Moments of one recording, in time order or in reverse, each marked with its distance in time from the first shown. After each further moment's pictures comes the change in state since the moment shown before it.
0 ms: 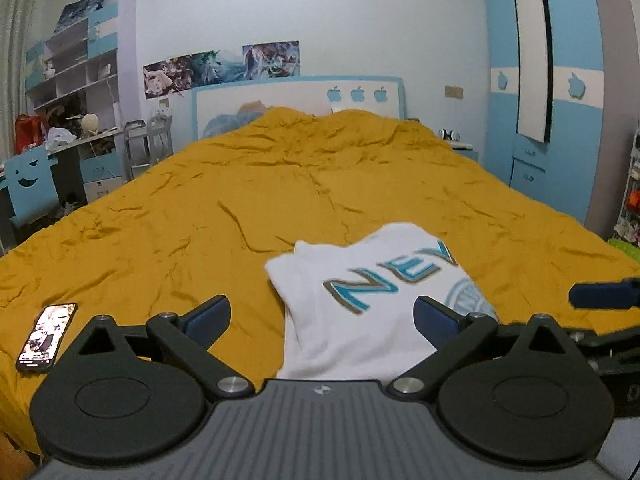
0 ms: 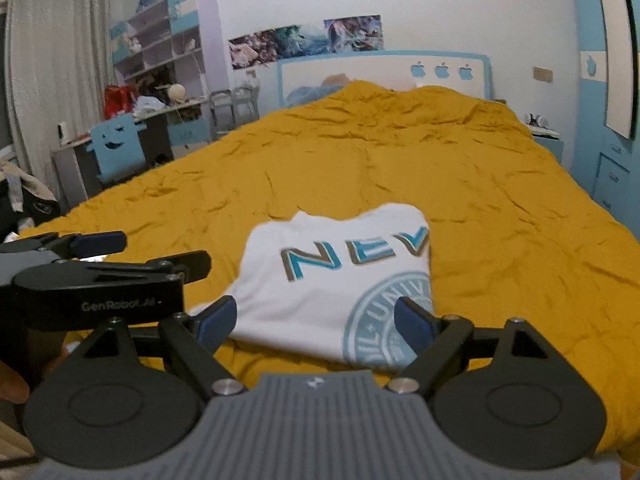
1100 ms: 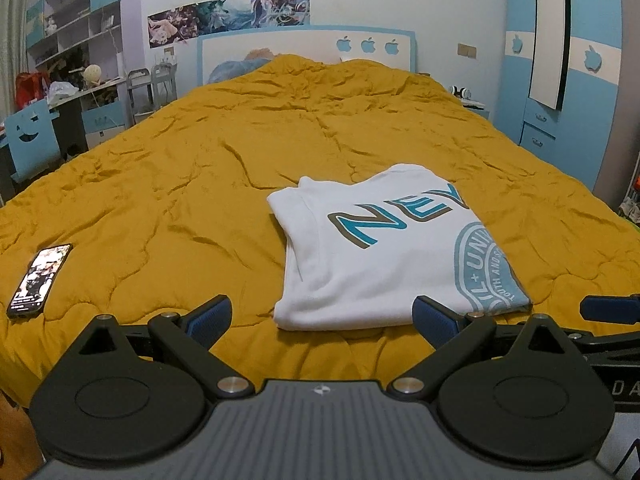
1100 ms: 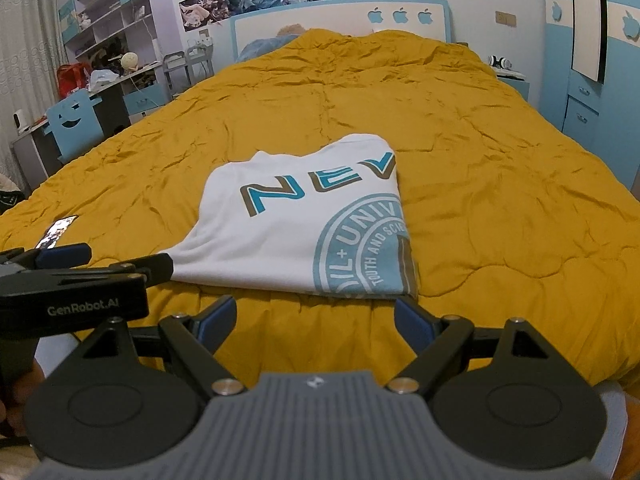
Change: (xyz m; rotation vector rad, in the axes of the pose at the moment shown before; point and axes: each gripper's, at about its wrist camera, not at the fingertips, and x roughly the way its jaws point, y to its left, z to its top) left arm 0.011 -0.007 -0.026 -0.042 0.149 0.018; right arm 0.027 -0.012 -0.028 0.088 0.152 -0.087
